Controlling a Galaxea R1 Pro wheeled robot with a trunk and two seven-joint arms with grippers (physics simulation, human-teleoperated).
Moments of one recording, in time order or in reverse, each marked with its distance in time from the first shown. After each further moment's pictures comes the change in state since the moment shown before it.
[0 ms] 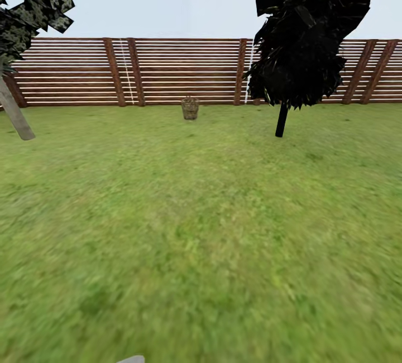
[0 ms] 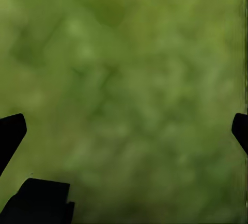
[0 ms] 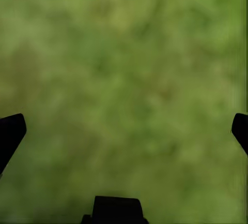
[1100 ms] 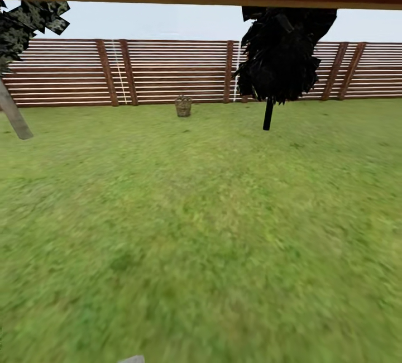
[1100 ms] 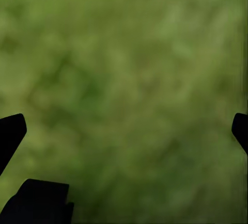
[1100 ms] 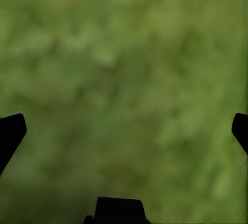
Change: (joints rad) left arm 0.000 -0.001 0.000 0.000 0.000 0.000 0.000; right arm 0.000 0.002 0.001 -0.001 0.000 0.003 0.004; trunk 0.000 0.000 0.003
